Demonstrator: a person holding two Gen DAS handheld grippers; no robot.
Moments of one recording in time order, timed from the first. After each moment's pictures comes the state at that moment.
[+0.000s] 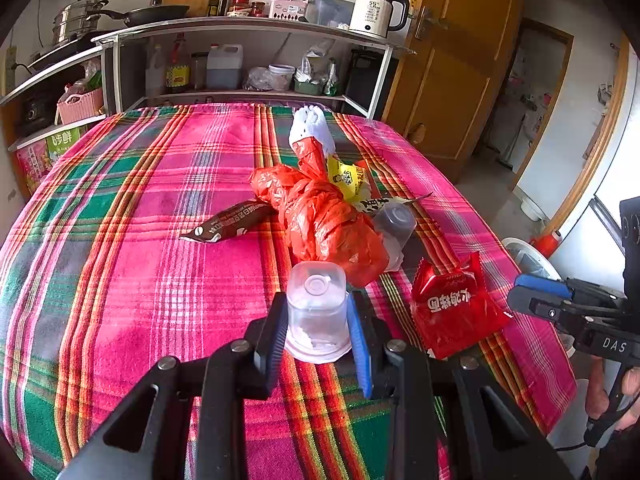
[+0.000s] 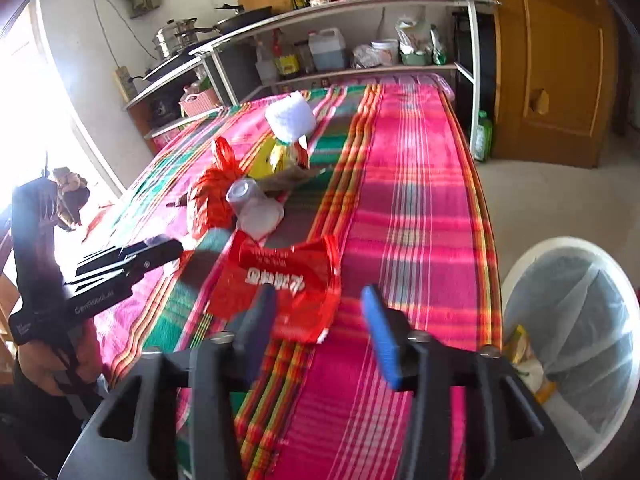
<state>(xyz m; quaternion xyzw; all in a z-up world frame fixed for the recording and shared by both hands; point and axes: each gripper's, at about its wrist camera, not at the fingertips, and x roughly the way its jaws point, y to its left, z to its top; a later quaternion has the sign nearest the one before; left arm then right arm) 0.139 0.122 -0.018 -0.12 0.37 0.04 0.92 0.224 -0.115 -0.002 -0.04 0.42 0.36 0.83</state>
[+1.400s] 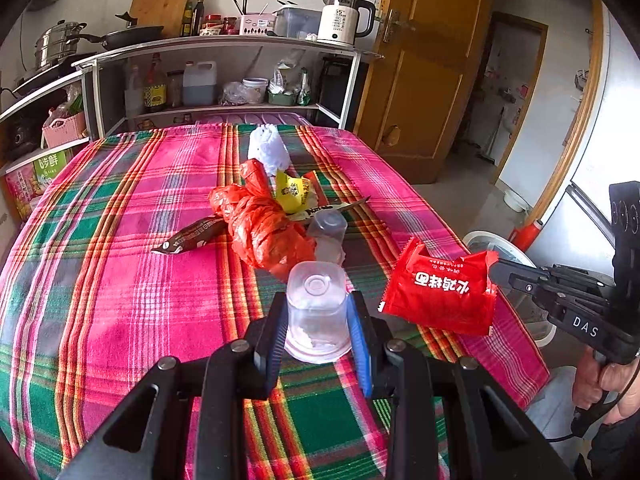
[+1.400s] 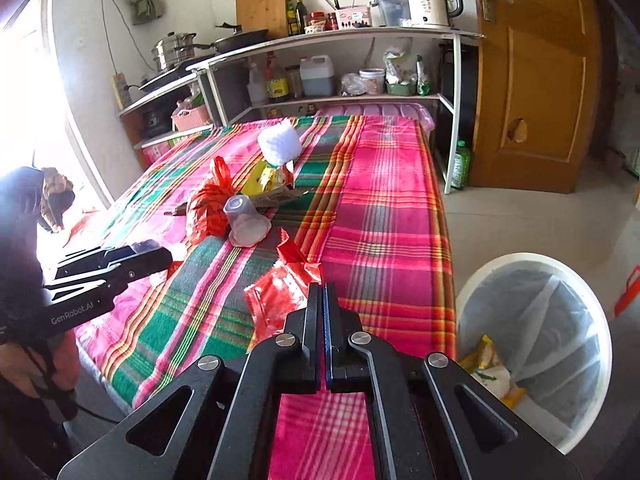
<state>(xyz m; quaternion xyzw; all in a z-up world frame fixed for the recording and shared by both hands) 0.125 0.084 0.007 -0.10 0.35 0.01 0.93 0.195 -0.144 0.022 -0.05 0.37 0.33 0.87</state>
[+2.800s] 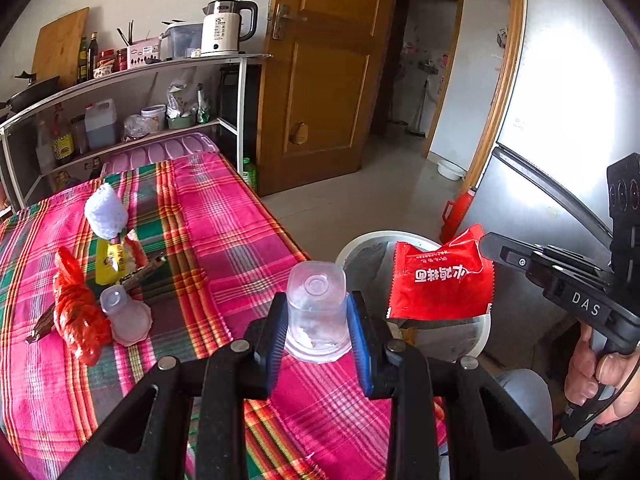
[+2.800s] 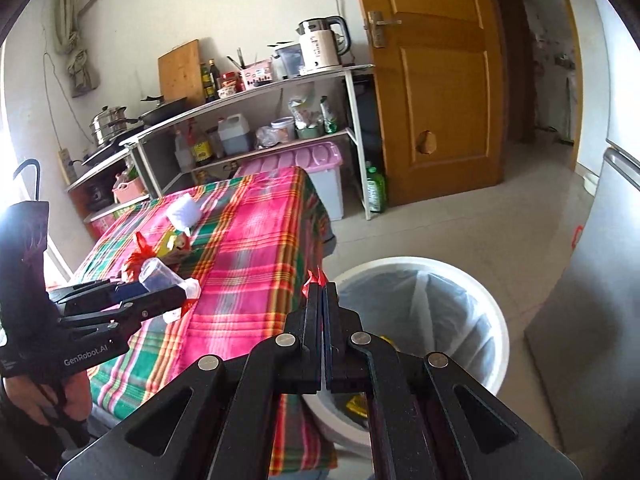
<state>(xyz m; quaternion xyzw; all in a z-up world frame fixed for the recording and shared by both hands) 0.175 -0.057 0.039 -0.03 0.34 -0.12 0.93 0.197 -0.283 0.057 0.03 0.33 0.21 0.92</state>
